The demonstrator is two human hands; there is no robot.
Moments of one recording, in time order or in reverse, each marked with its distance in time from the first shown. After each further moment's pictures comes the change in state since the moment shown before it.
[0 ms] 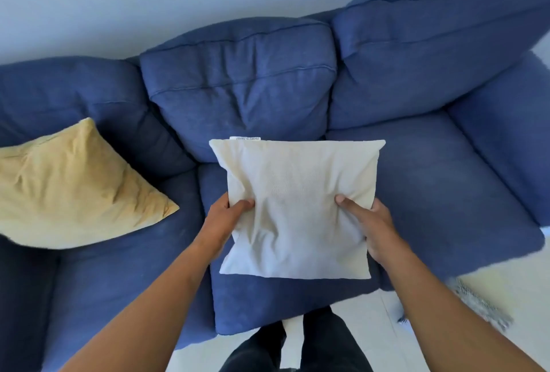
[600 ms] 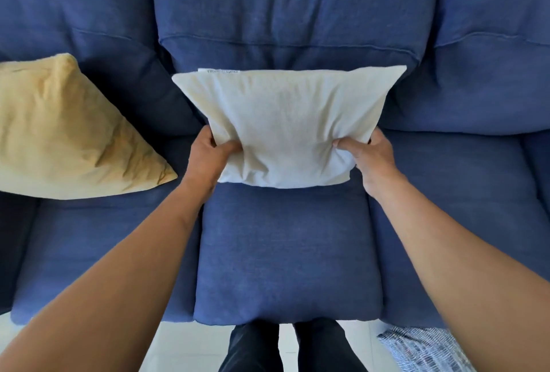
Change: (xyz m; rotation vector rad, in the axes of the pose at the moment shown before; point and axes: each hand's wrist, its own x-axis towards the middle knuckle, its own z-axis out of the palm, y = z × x) left_hand 0.150 0.024 -0.054 -0.066 0.369 0.049; right_hand 0.180 -0.078 0.130 -0.297 -0.110 -0.105
